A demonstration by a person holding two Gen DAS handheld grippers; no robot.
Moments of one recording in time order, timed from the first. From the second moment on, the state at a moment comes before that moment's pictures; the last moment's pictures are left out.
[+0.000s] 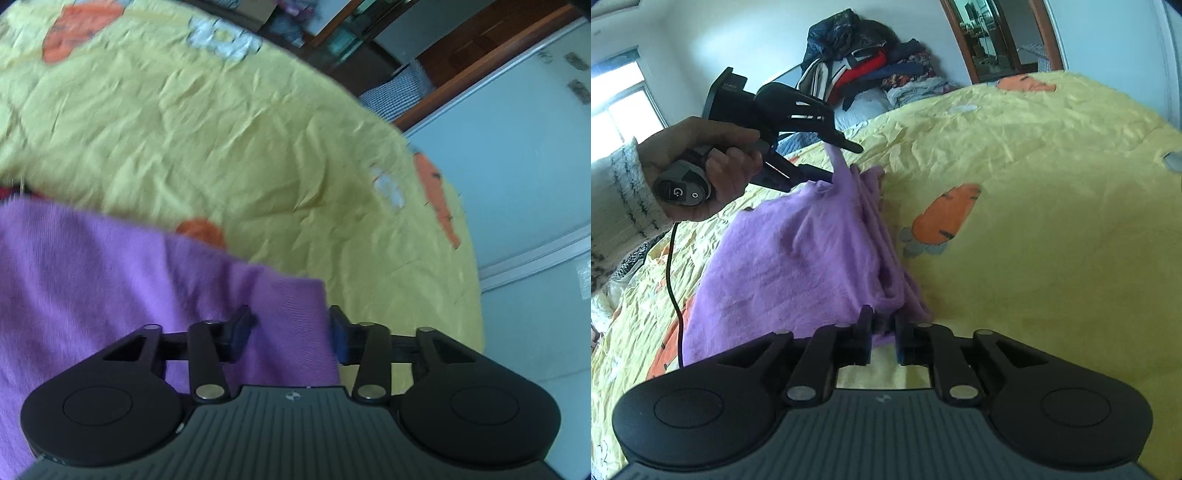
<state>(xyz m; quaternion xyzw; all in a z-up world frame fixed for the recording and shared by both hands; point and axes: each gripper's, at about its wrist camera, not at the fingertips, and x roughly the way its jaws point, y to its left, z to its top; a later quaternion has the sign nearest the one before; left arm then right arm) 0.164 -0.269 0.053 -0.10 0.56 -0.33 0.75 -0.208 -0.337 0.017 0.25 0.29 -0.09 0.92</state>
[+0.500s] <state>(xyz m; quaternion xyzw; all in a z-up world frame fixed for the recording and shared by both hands) 0.094 -0.140 0.065 -0.09 0.49 -0.31 0.81 -0.103 -0.362 0.066 0.12 0.26 0.09 0.95</state>
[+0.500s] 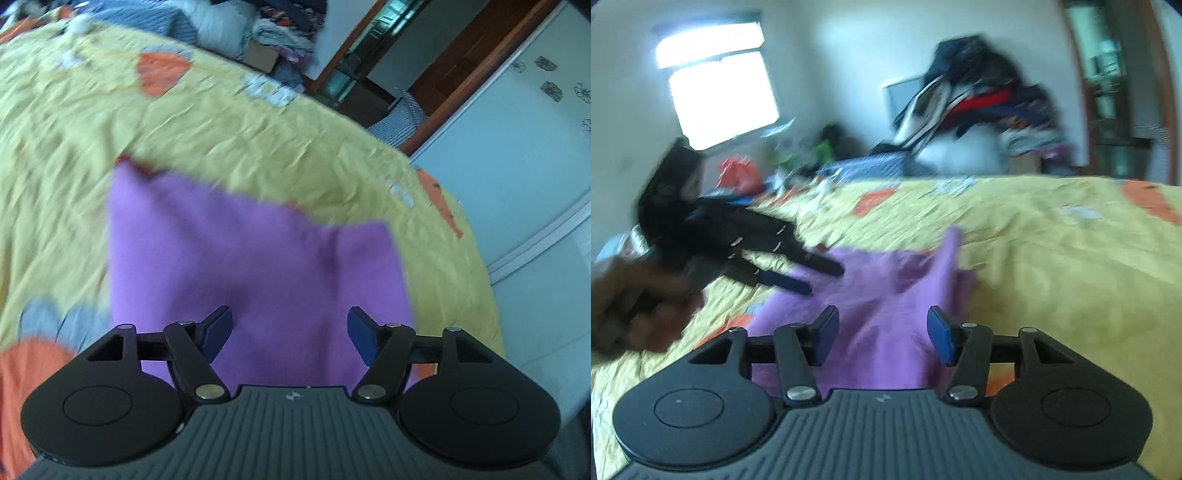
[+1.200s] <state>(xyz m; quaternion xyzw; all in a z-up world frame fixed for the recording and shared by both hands) 0.141 -0.138 0.063 -0.07 0.45 -0.24 0.86 0.021 -0.370 0.056 0.10 0.32 0.09 0.94</state>
